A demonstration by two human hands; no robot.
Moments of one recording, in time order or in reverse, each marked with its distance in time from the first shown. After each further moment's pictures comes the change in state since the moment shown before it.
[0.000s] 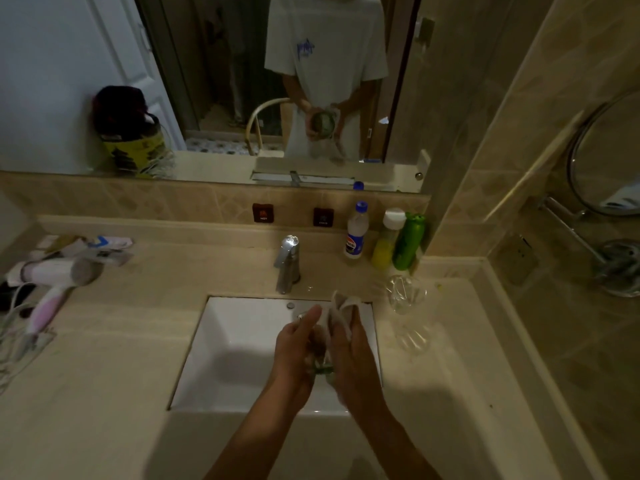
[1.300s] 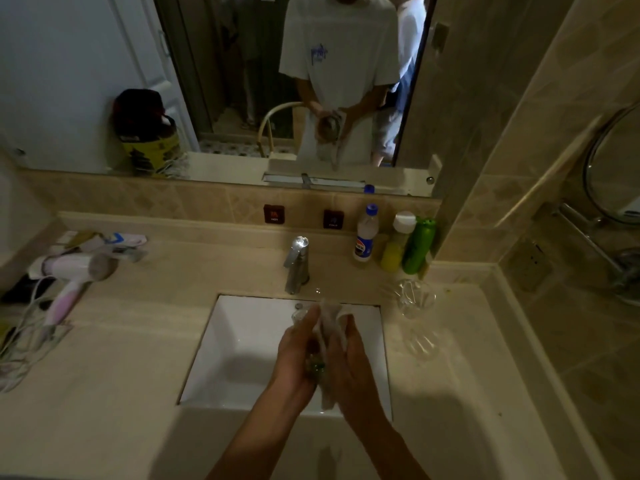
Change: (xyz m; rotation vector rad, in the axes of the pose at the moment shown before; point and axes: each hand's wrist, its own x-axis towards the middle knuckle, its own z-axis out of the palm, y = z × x) left_hand -0.009 0.007 -0.003 -0.153 0.048 -0.098; right_hand -0.005 0.005 0.015 0.036 -0.079 0.088
